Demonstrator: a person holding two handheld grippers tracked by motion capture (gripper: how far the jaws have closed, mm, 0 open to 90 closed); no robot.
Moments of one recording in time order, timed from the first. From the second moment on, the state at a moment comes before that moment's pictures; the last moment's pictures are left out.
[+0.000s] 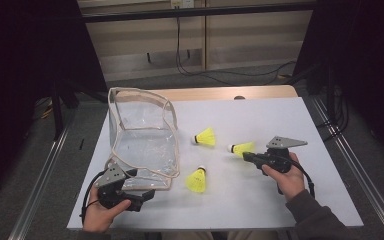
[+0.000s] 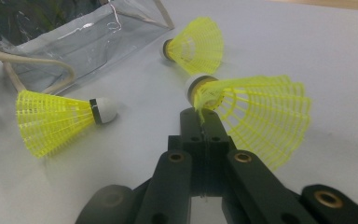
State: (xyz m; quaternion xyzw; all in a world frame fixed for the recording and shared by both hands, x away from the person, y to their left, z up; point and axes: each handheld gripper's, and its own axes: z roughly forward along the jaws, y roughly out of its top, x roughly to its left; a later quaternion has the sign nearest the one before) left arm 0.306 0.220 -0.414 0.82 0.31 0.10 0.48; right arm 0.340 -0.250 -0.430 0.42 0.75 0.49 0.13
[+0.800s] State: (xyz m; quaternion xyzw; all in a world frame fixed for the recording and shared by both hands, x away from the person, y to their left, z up) left arm 0.306 0.219 -0.415 0.81 0.31 0.10 0.48; right arm 0.353 -0.248 -0.432 0.43 0.75 0.49 0.13
